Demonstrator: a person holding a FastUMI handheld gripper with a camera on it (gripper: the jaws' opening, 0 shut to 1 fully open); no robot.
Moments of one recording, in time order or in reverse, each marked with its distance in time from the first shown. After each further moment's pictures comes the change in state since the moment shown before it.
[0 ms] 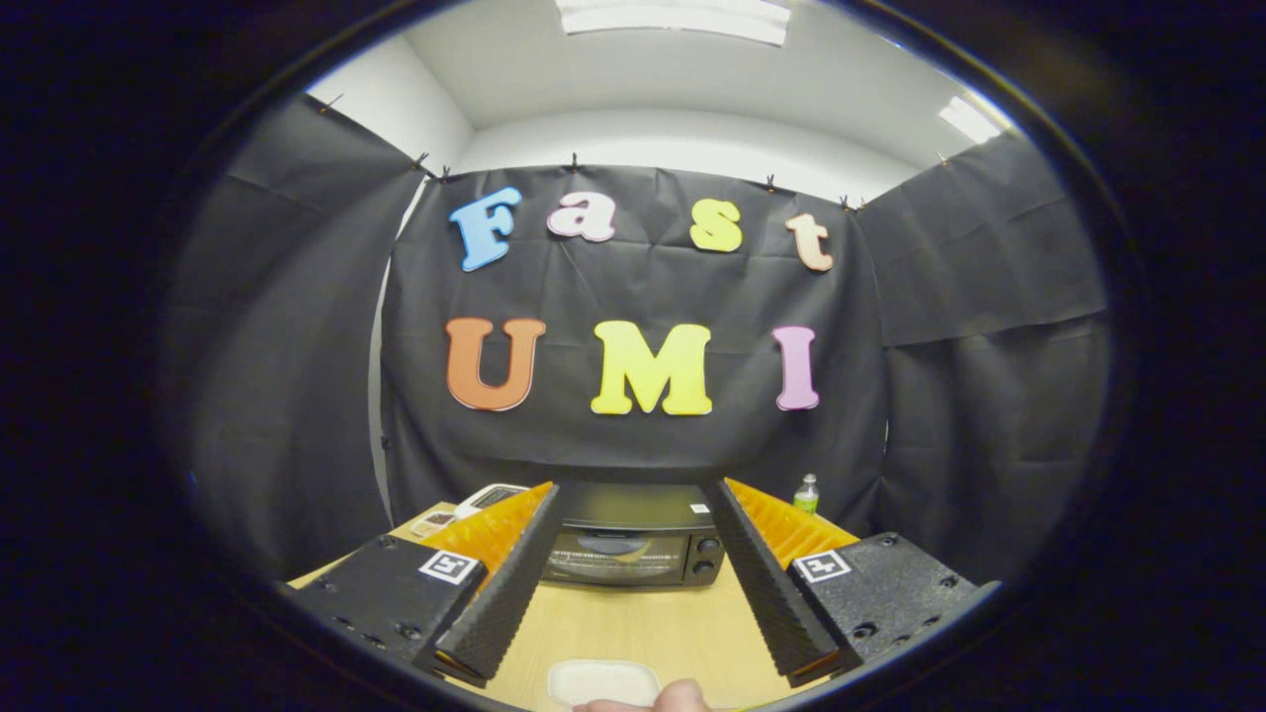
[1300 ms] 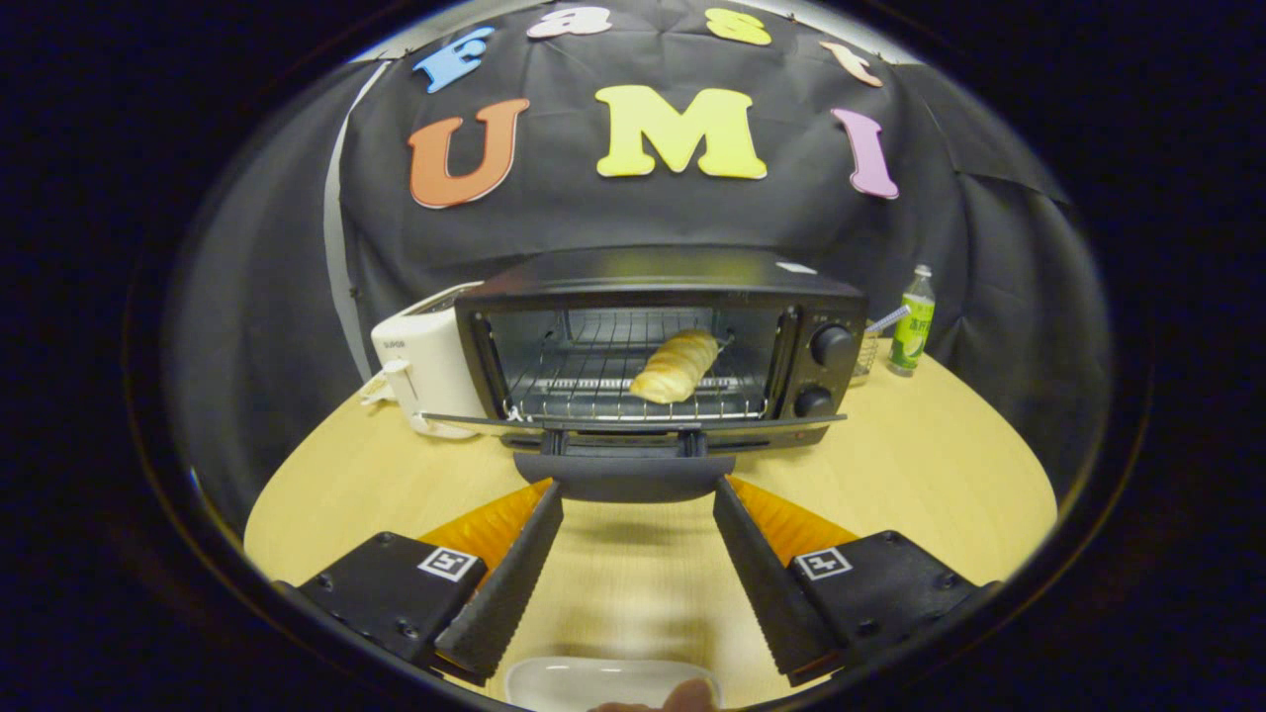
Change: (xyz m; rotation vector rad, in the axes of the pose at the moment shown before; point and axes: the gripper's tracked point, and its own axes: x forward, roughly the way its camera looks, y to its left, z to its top) arm 0.201 0.011 -0.268 0.092 0.510 0.061
